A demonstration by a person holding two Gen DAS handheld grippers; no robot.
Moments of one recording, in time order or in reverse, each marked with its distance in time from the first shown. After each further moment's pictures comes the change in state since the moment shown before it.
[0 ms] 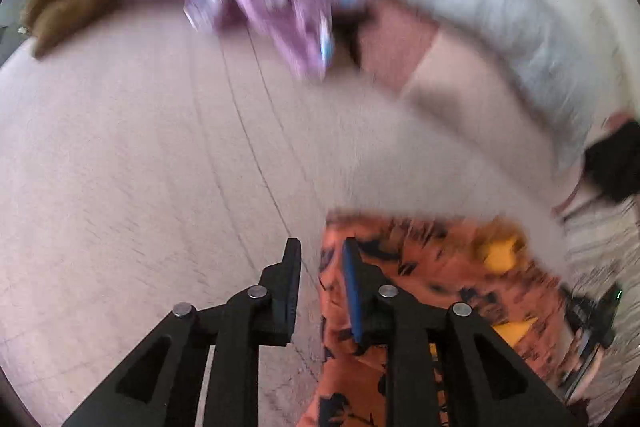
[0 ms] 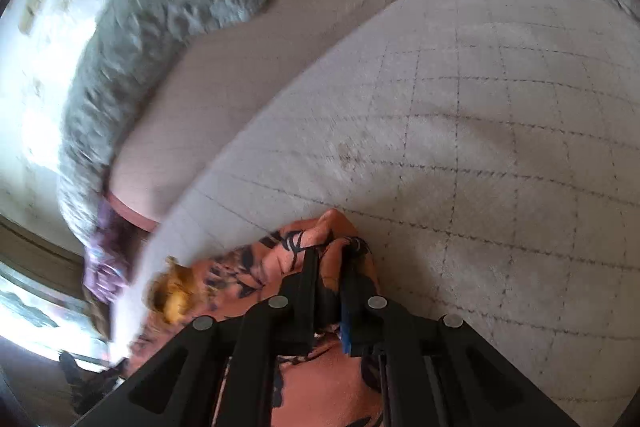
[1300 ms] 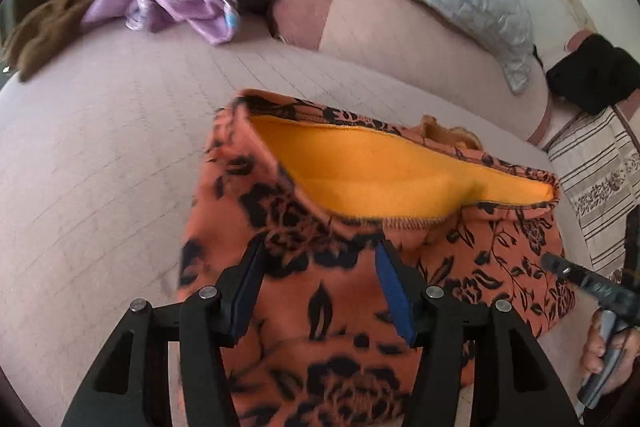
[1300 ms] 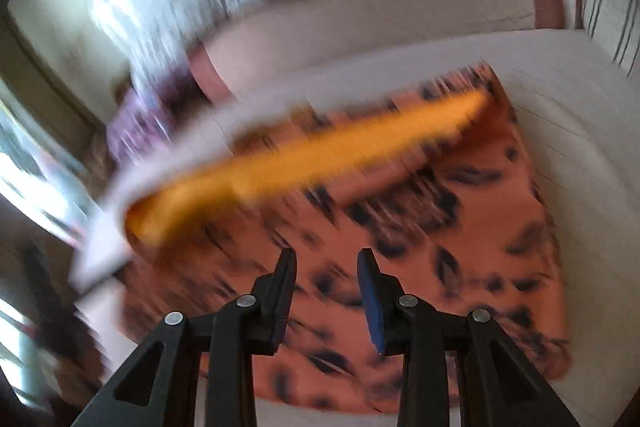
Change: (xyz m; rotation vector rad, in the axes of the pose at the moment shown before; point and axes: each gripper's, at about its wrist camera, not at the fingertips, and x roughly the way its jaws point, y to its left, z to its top) left arm -0.004 -0.079 -0.093 0.204 0.067 -0.002; right arm -0.033 0.120 -0.138 -0.509 0.153 -0.109
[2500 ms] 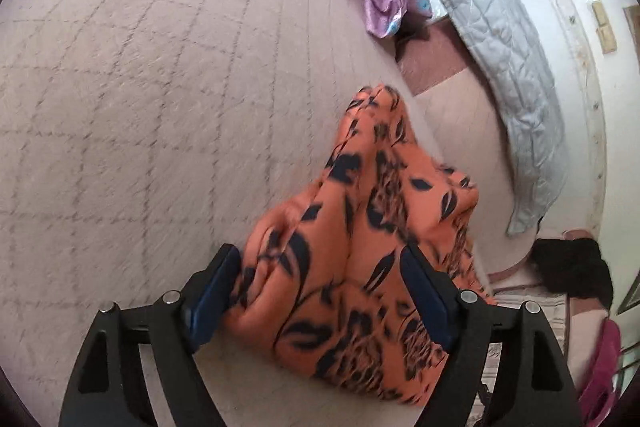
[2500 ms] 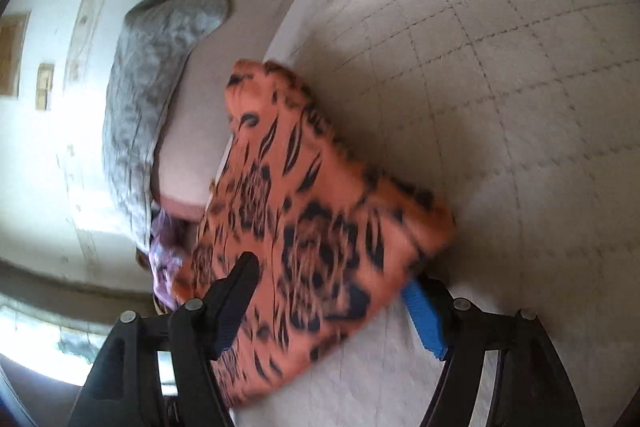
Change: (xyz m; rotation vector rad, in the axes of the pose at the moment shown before) left arm -0.027 0.082 -0.073 -0.679 -0.098 -0.169; right arm -0.028 -0.150 -0.099 0.833 -0.176 0.289
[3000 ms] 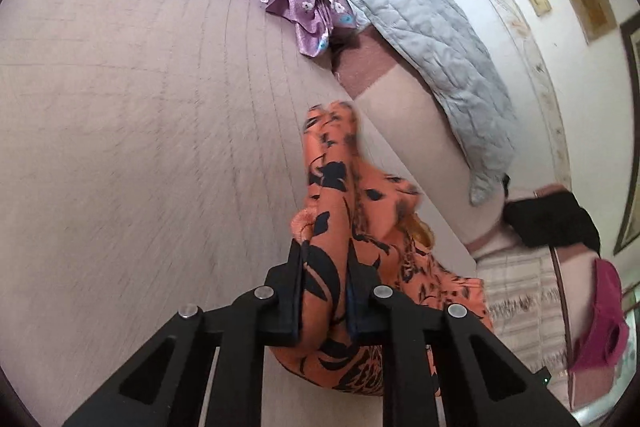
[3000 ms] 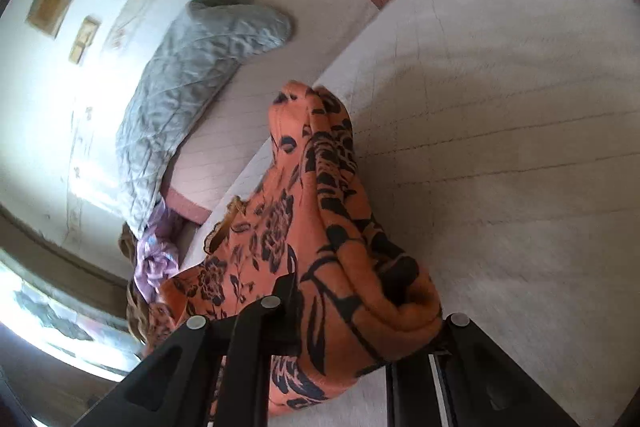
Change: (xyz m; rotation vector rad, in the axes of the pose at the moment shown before) left arm -0.086 -0.015 -0.030 0.183 -0.024 -0.073; right arm -0.050 0.051 -0.035 -0.278 -0.150 -0.059
